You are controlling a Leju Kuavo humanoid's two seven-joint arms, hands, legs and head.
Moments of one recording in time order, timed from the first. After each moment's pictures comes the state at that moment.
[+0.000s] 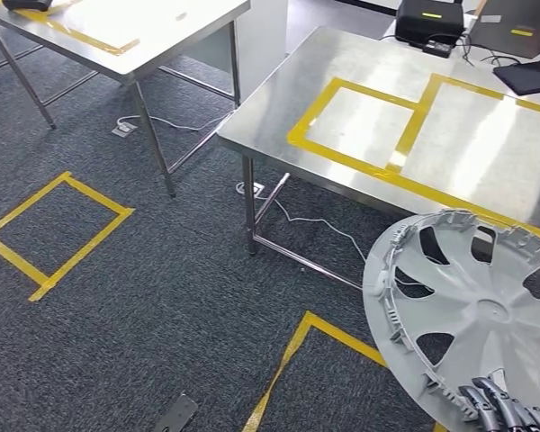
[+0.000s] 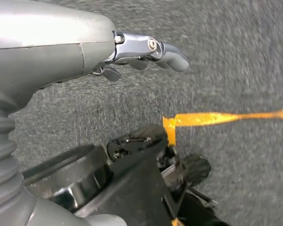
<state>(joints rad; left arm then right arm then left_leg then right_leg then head) -0.07 -0.24 0.89 -0.20 -1.39 0.07 -0.42 0.66 0.19 -0.19 -2.12 1.57 -0.69 -0.64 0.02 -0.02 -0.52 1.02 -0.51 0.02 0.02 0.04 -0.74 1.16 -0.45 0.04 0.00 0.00</state>
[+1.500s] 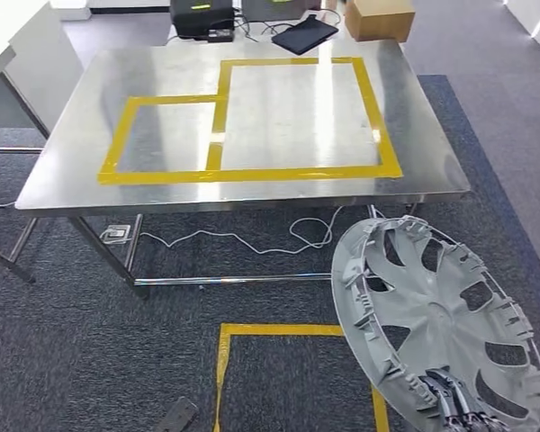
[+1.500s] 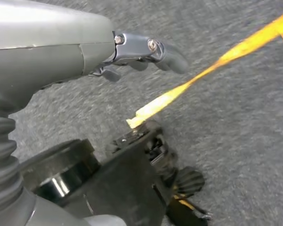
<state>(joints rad) -0.08 -0.24 0.91 -0.20 -1.39 0.07 -0.40 0.70 0.22 0.09 -2.07 1.57 -0.66 -0.44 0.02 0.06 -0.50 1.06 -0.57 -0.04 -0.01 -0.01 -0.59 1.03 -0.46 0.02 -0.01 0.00</state>
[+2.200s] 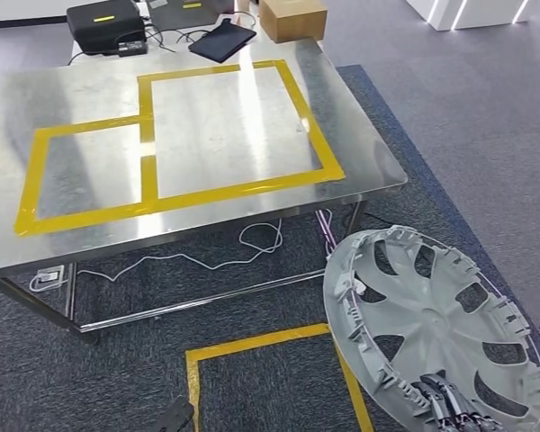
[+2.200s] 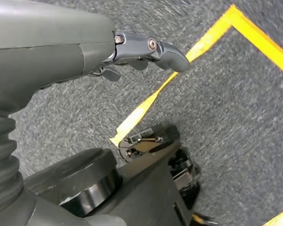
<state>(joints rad) -0.07 -0.23 0.91 -0.20 -1.40 0.07 -0.39 0.70 0.19 0.02 -2.06 1.57 -0.60 -0.48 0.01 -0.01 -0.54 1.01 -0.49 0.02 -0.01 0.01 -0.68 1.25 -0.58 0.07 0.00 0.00</state>
